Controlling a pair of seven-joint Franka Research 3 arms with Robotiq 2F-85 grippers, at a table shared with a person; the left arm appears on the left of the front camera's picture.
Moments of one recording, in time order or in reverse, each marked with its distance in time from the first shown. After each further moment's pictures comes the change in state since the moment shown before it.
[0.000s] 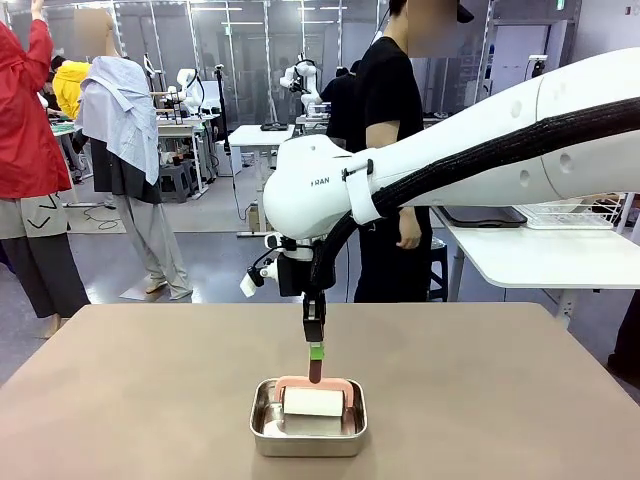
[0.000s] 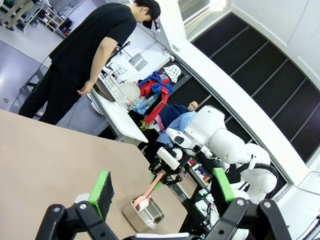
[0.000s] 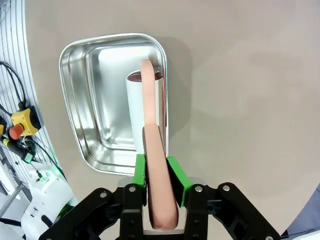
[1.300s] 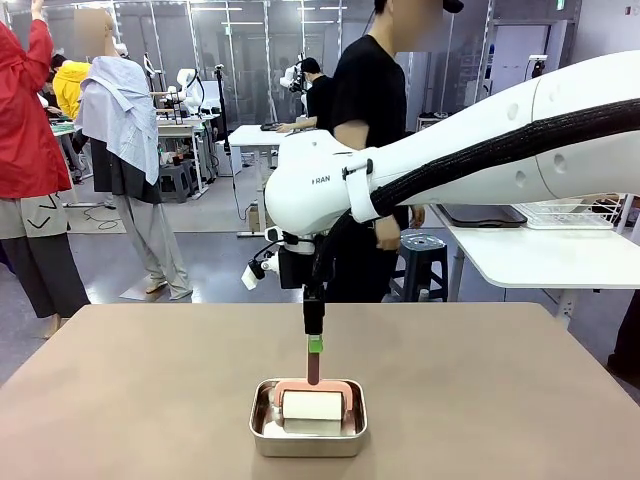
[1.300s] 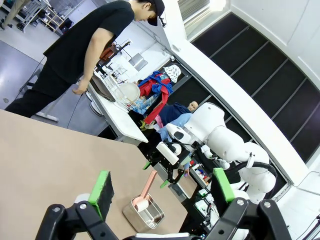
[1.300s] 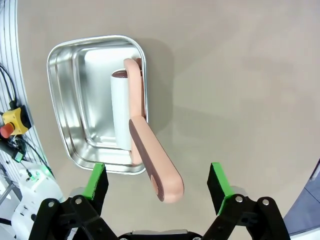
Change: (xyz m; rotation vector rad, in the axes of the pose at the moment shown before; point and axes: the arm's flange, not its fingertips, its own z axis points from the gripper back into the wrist) left arm 0.000 0.000 0.000 0.000 0.000 0.000; right arm 0.000 -0.013 0.010 -0.040 -0.014 0.027
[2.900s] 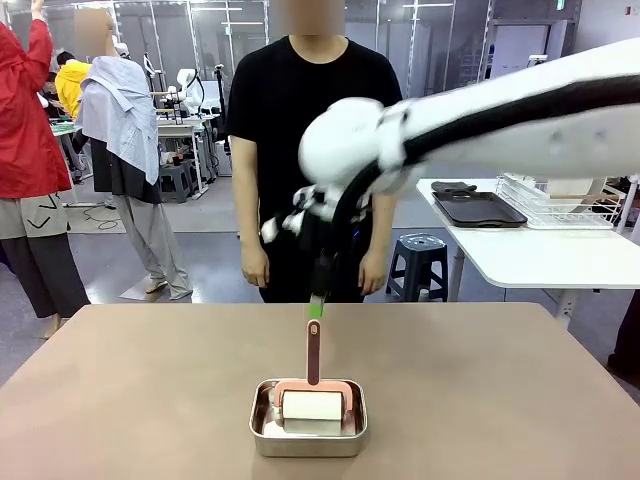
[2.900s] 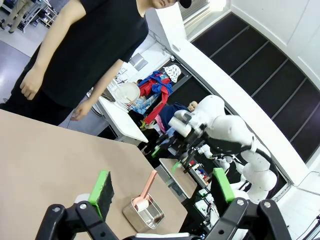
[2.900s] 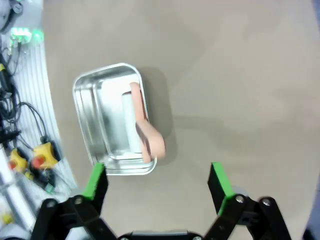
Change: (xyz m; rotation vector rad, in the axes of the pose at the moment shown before) left arm 0.000 0.000 0.000 0.000 0.001 0.000; right arm -0.066 -0.028 0.065 0.117 -0.312 -0.190
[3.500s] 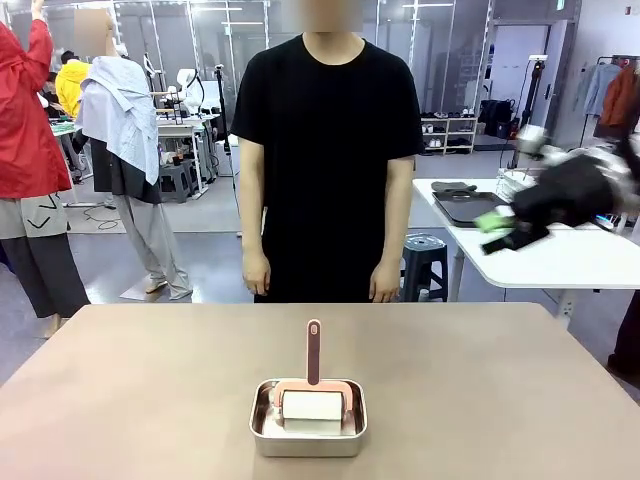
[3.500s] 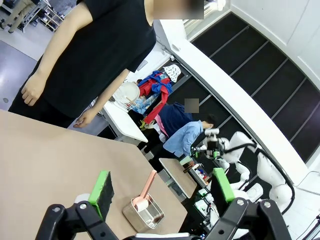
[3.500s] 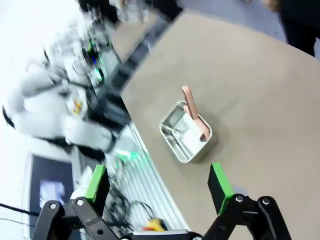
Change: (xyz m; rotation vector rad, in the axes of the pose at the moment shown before) left arm 0.000 0.000 0.000 -0.001 0.001 0.000; right arm -0.357 0.044 0.109 0.330 -0.896 -0.569
